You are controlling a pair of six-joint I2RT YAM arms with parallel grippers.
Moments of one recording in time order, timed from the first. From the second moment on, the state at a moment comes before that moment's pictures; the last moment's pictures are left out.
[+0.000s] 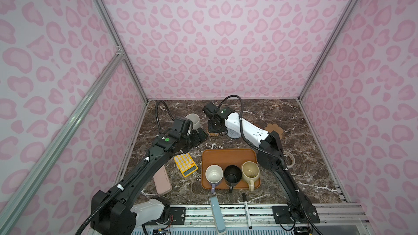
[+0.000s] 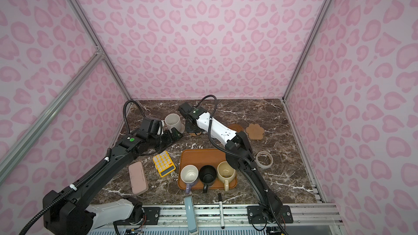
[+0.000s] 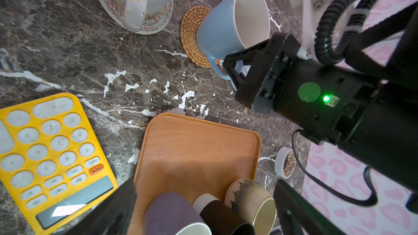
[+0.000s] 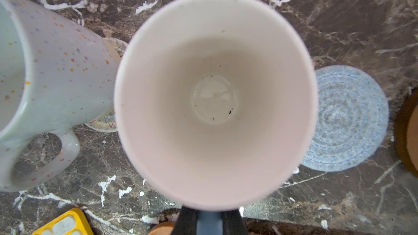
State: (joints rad) left arm -0.43 1.21 1.03 -0.68 0.18 -0.89; right arm 0.78 2.41 2.32 -1.11 0.19 0.70
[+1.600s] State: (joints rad) left arm -0.45 1.11 1.04 -0.81 0.20 -0.83; right arm 0.77 2.16 2.10 -1.03 0.14 0.67
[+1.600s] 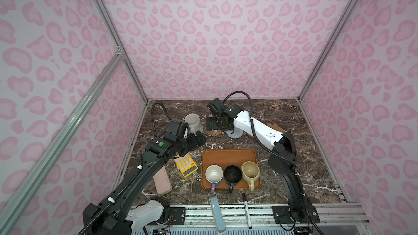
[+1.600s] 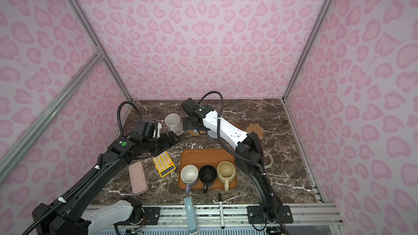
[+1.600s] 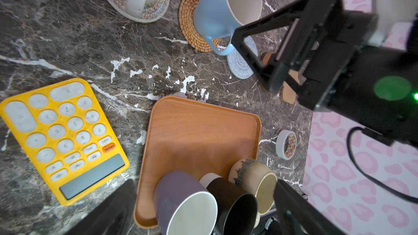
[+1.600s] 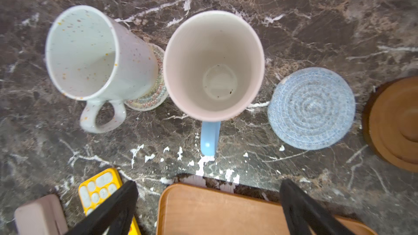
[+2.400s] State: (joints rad) left arm -0.91 1.08 0.95 -0.93 0.05 -1.00; right arm 0.72 1.29 1.22 -0.81 -0.09 0.48
